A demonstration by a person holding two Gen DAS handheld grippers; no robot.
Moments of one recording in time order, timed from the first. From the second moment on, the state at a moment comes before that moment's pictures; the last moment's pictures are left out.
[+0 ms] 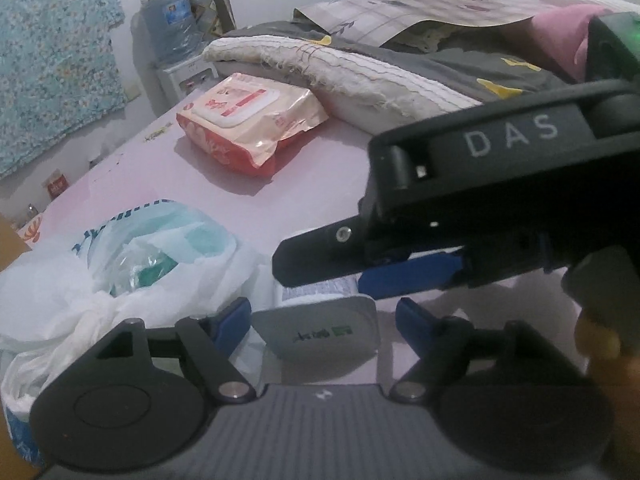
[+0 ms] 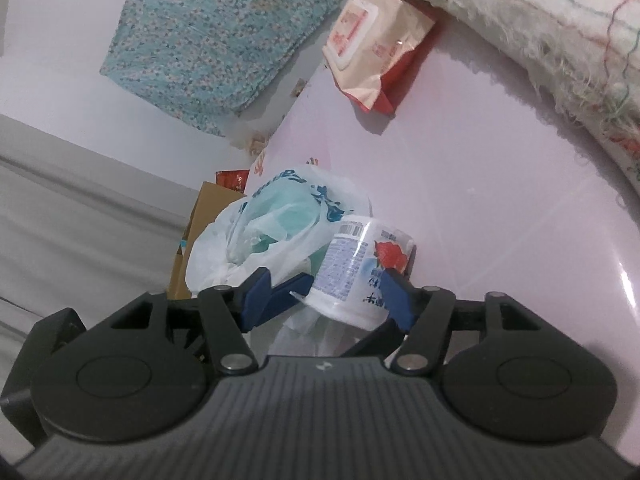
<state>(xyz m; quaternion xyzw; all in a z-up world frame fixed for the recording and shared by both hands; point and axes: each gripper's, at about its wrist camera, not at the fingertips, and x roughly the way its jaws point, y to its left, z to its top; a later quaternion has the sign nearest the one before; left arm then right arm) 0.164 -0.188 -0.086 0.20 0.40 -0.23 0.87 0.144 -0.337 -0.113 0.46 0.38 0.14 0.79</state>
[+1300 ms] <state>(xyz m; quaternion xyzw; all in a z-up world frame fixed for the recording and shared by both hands) 0.127 -0.152 -0.061 0.06 0.48 -0.28 0.83 0.104 -0.334 -0.098 0.53 0.36 0.23 0.73</state>
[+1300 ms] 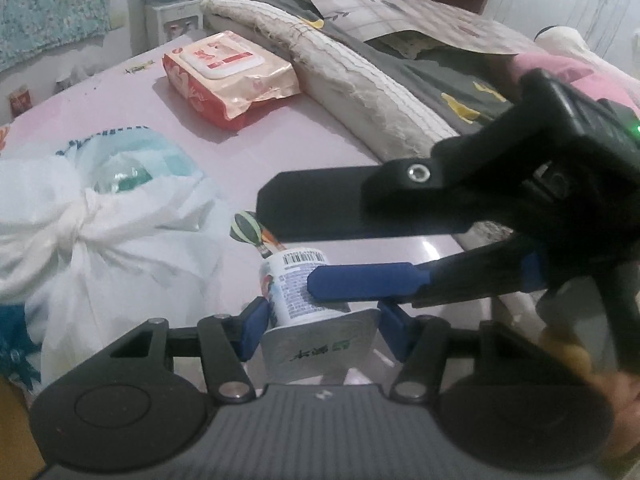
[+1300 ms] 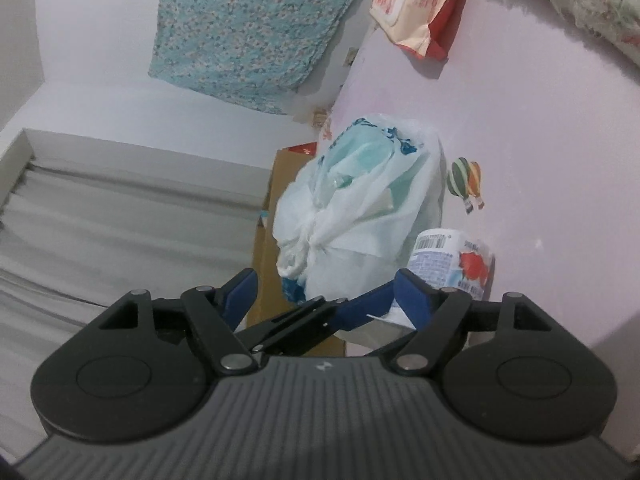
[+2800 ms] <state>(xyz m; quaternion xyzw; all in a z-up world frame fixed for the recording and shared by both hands) 0.109 -0.125 -0.063 0.11 0.46 -0.28 0.84 0.066 -0.315 -0.097 0.43 0.37 0.17 0.81</state>
